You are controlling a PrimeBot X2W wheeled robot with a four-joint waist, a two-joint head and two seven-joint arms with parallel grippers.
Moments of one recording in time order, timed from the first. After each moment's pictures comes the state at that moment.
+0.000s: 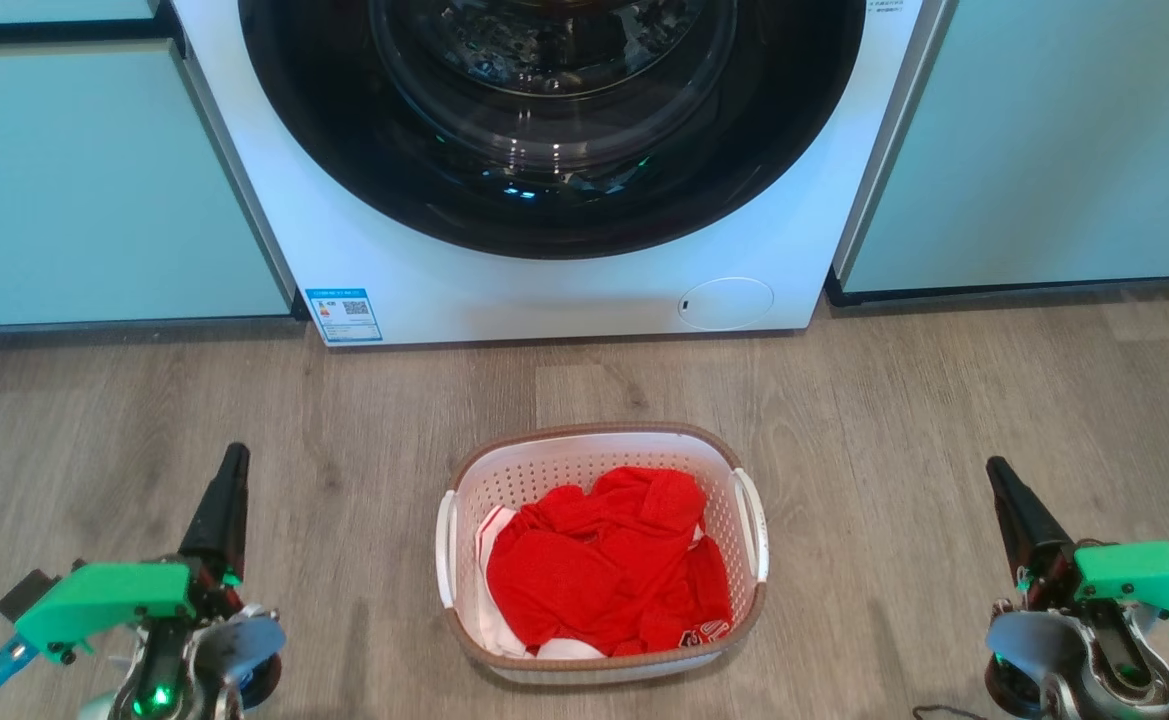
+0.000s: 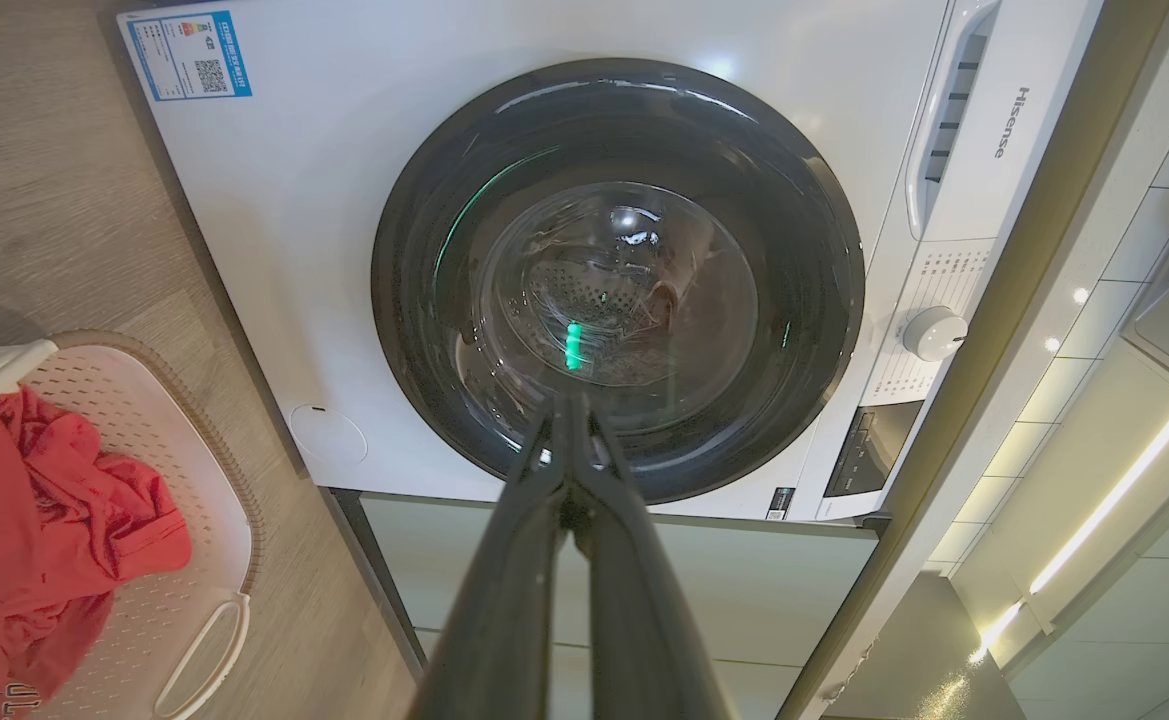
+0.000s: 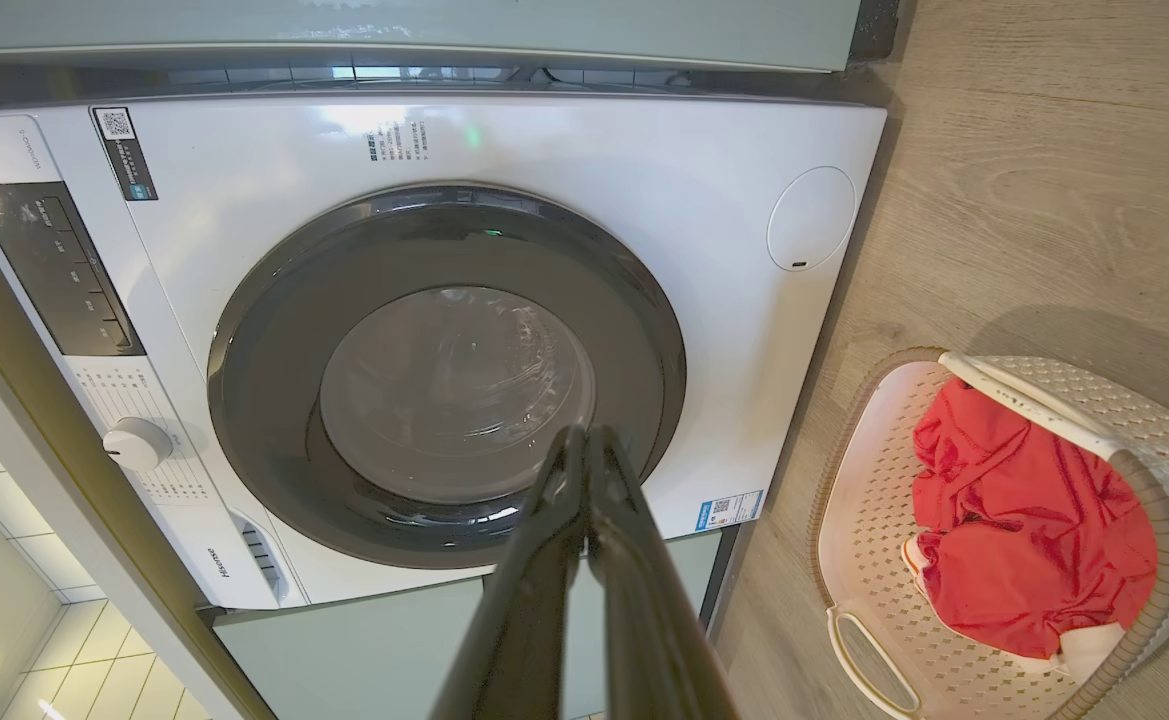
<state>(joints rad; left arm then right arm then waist) -0.06 0.04 0.08 0.27 -1.62 -0.12 0.11 -0.06 -0.04 -0.13 0.28 1.62 0.12 0.11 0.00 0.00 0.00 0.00</state>
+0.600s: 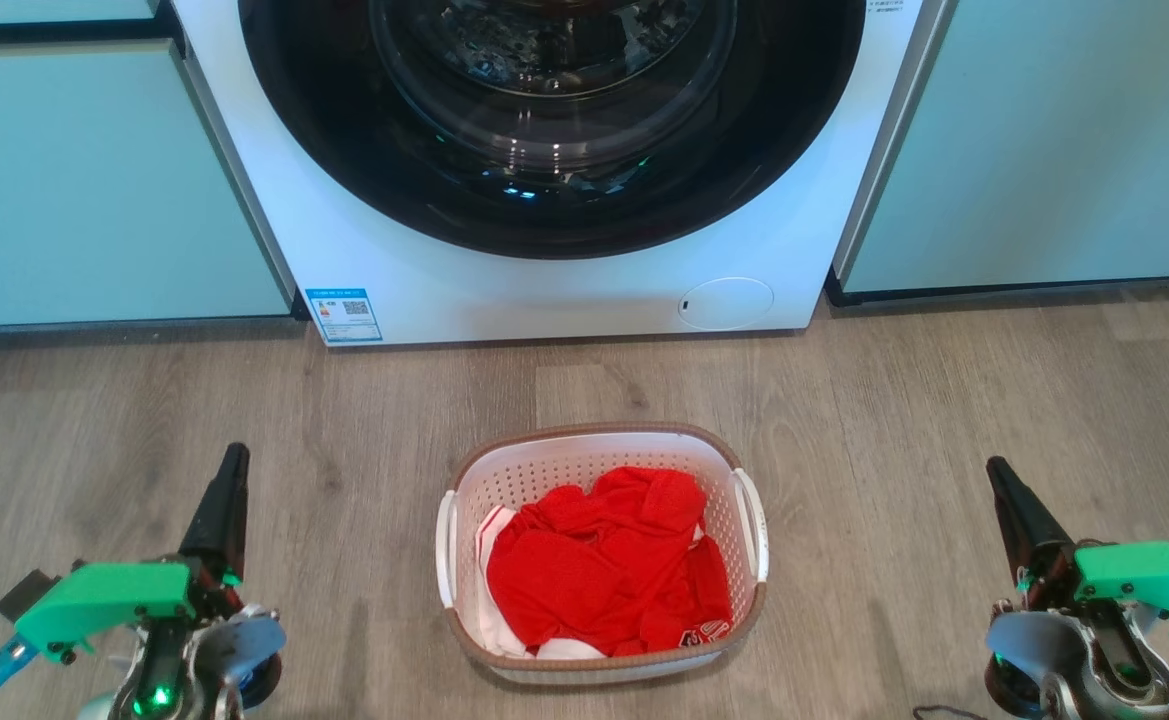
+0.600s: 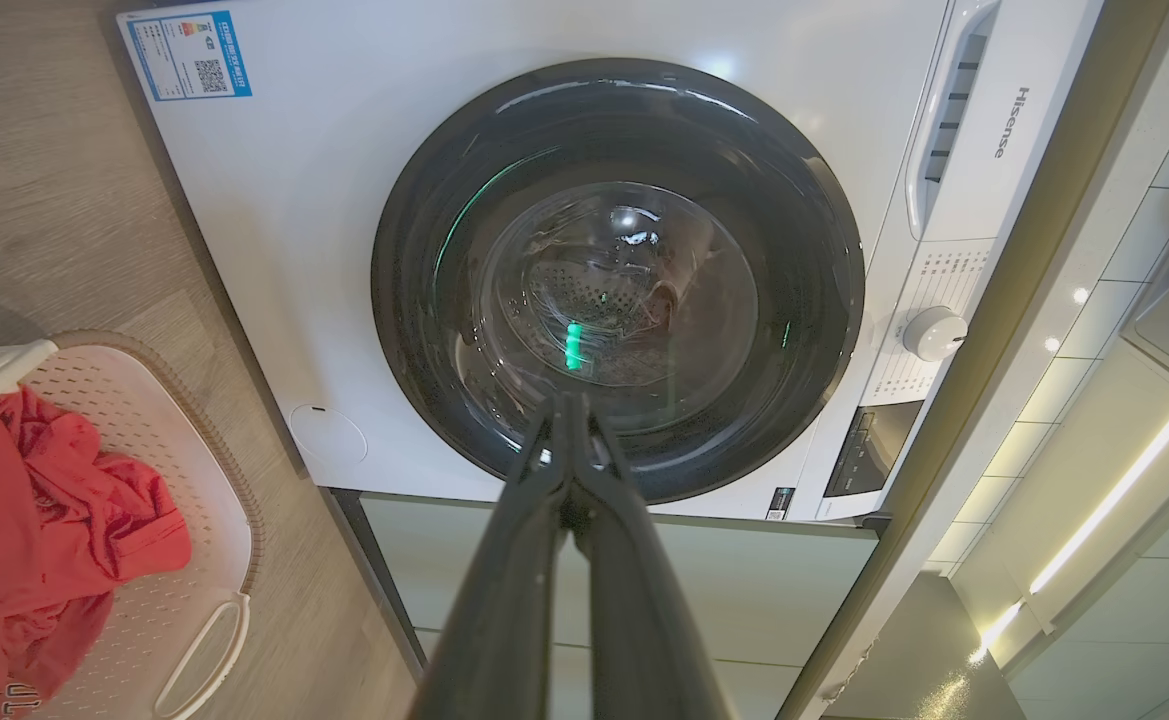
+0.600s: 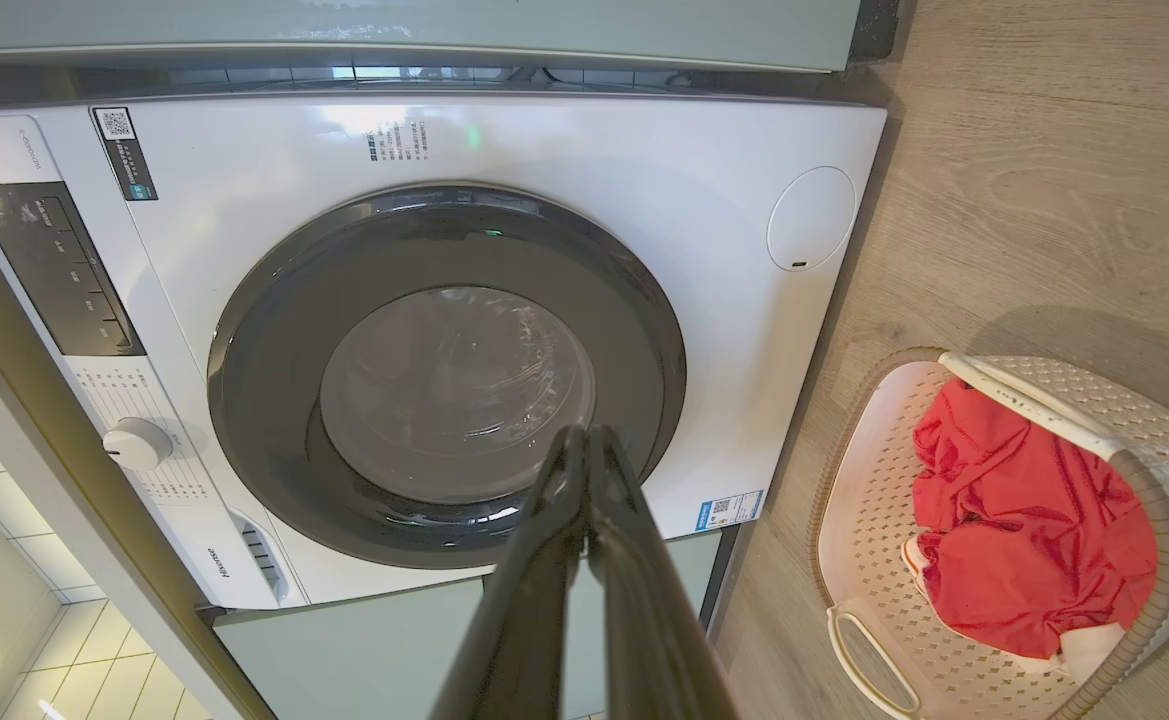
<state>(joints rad) -0.06 0.04 0.08 0.27 -1.62 -0.12 0.11 -0.06 -0.04 -0.13 0.28 1.62 0.12 0.11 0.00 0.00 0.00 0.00</state>
